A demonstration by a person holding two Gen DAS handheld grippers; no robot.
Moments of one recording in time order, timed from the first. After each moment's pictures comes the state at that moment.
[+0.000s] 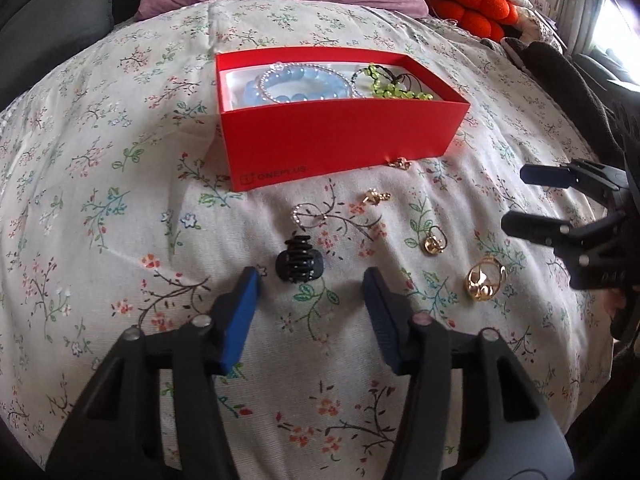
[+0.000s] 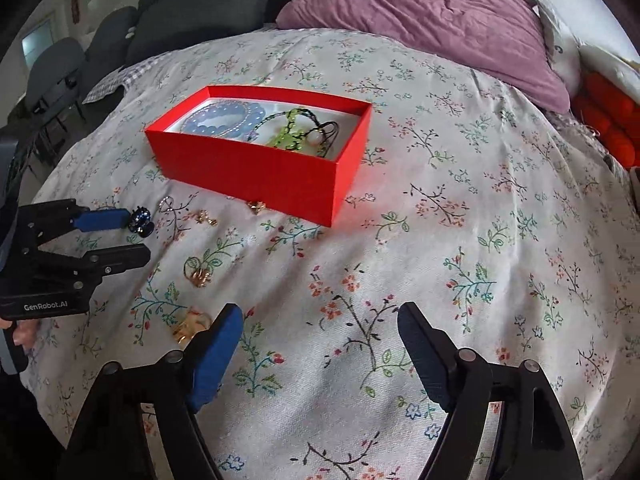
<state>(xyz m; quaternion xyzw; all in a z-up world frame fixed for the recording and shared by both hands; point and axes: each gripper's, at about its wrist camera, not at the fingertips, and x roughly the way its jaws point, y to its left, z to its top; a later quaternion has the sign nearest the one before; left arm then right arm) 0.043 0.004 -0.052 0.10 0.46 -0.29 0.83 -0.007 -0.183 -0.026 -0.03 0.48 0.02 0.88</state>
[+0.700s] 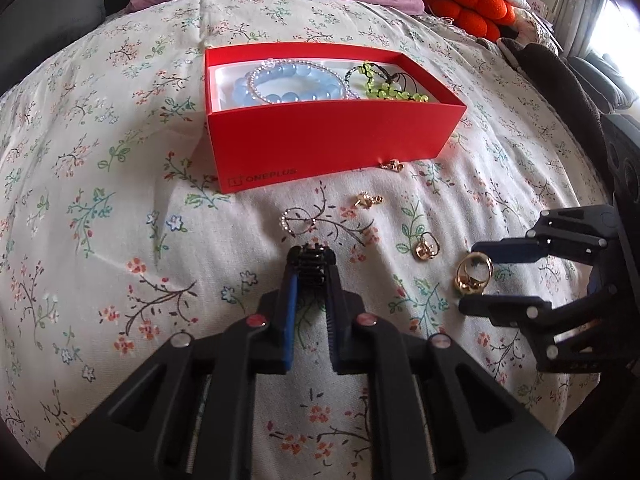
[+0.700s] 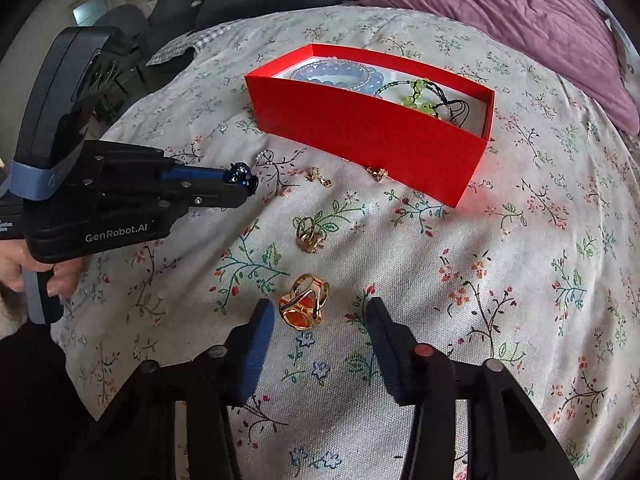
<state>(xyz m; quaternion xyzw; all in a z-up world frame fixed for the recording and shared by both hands) 0.049 0.001 -0.051 0.09 0.48 -0.30 0.82 -0.012 -0.127 -0.046 -0.04 0.52 0.15 0.84</state>
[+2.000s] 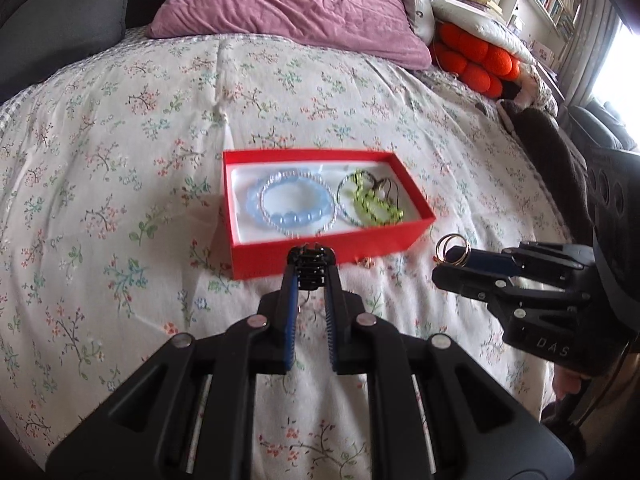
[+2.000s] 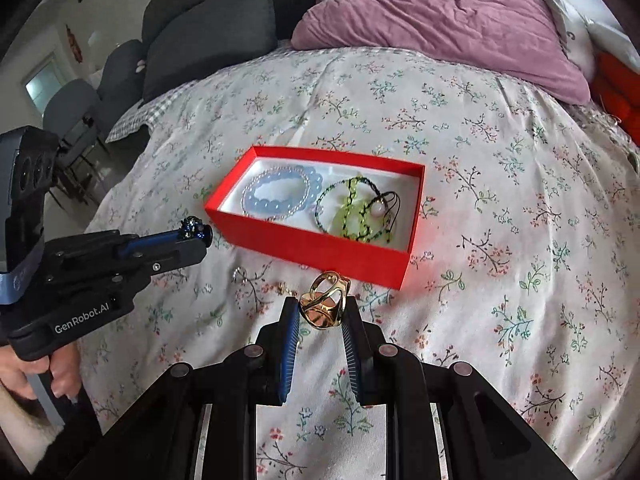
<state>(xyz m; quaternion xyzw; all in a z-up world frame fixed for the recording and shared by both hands) 0.074 0.001 0.022 0.02 0.45 -0.29 0.84 0.021 -0.151 0.026 0.05 0.48 0.06 0.87</state>
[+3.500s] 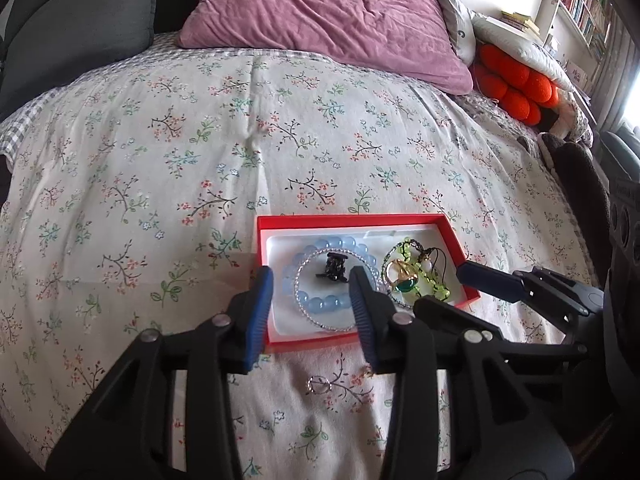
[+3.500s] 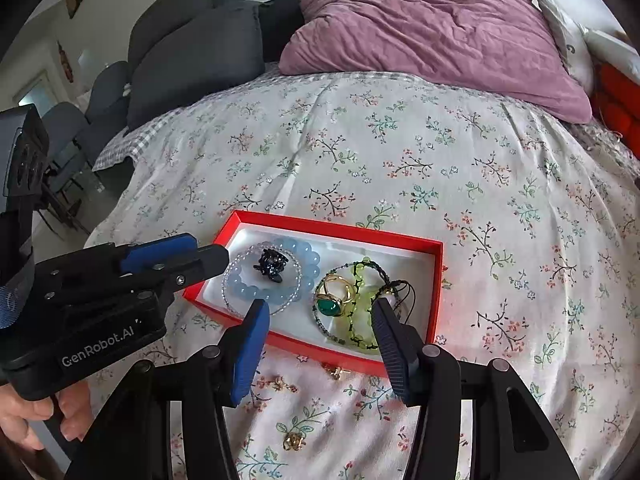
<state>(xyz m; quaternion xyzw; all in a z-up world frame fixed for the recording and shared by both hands) 0.122 -0.007 0.028 0.01 0.45 -0.23 0.86 0.086 -0.145 0.026 0.06 0.45 0.05 0.89</state>
